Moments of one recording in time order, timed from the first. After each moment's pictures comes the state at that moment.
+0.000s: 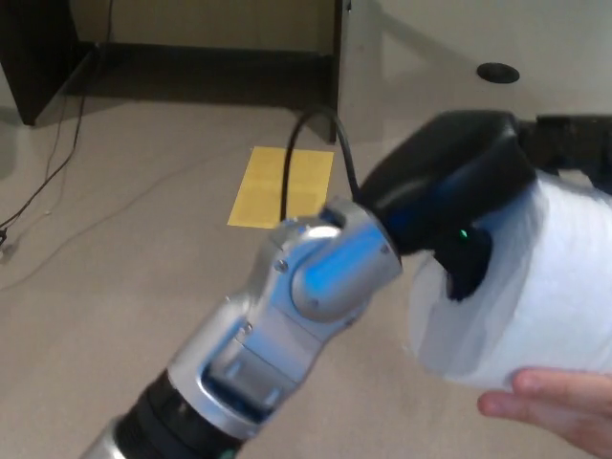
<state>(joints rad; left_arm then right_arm) -0.79 0.11 -0.51 -0.11 0.36 0.01 -0.25 -0.32 -0.46 0.34 1.27 -0.43 -0.29 -0.02</state>
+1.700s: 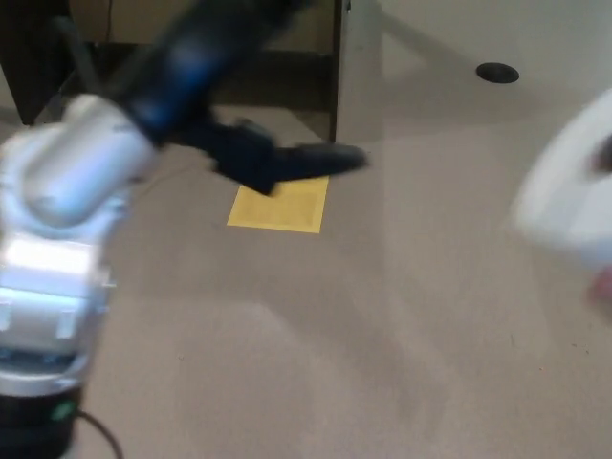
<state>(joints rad) -0.75 0.35 0.06 -0.38 0.11 0.34 -0.56 -0.30 -0.44 0.34 1.27 -0.44 -0.28 -0.02</state>
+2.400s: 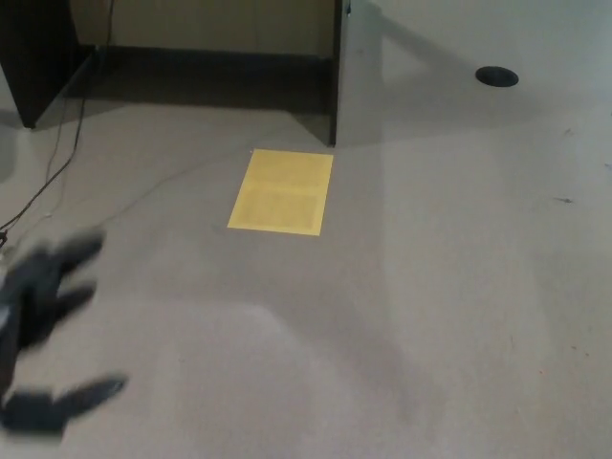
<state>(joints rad) 0.04 0.36 0.38 -0.14 -0.01 0.15 -0.55 -0.29 -0.44 0.34 1.27 -0.43 -0.29 -0.03</state>
